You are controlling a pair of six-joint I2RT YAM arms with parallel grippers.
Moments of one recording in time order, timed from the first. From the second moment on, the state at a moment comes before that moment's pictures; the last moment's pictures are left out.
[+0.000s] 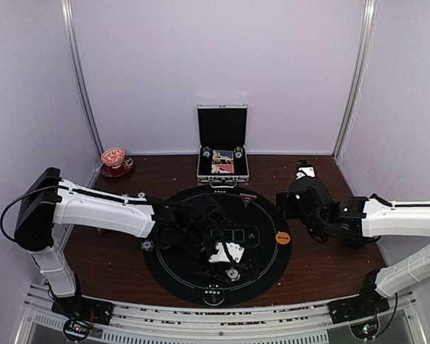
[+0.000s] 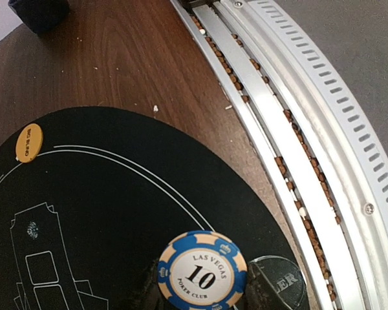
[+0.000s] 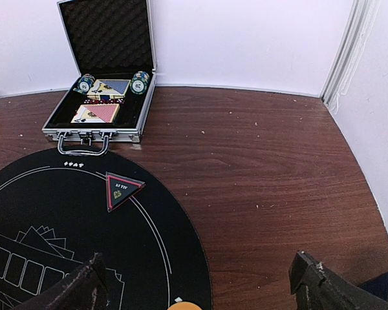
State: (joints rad) left arm -1.16 1.79 1.18 -0.37 0.44 0.70; right arm 0.92 1.23 0.76 -0.18 0.83 0.50
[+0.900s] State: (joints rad) left arm -1.24 1.89 1.13 -0.22 0.34 0.66; right arm 0.92 1.25 0.76 -0.17 0.83 0.50
